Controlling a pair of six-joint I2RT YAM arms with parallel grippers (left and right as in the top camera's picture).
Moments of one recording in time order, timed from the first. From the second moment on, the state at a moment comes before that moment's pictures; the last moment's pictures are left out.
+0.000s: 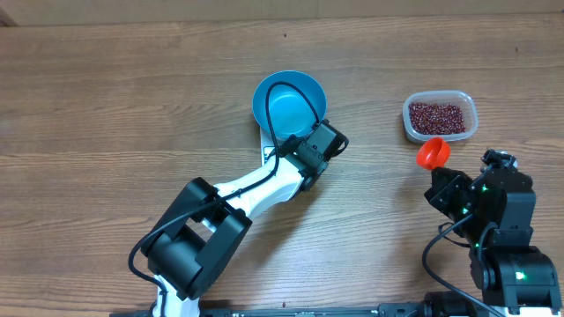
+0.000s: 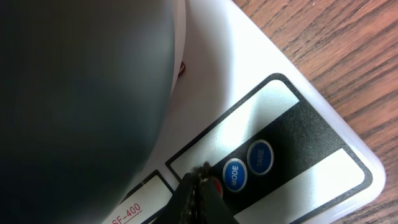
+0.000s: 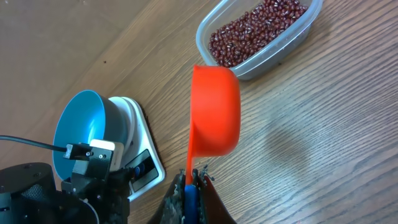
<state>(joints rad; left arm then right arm) -0.74 1.98 1.21 -0.34 -0.39 0.06 -0.01 0.70 0.78 -0.78 -0.08 0.67</state>
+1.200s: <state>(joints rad) -0.54 1.37 1.23 -0.69 -0.09 0.07 -0.01 0.70 0.78 -0.78 -0.08 0.67</state>
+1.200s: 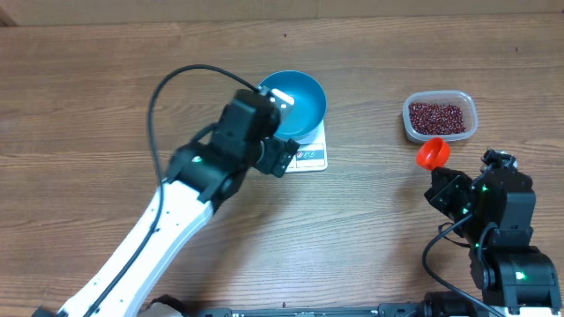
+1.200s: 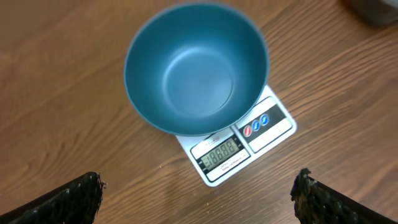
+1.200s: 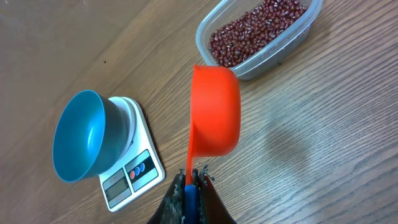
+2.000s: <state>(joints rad) -0.41 1.26 1.23 -0.80 0.05 0.10 -0.01 0.70 0.78 -0.78 -0.08 0.67</state>
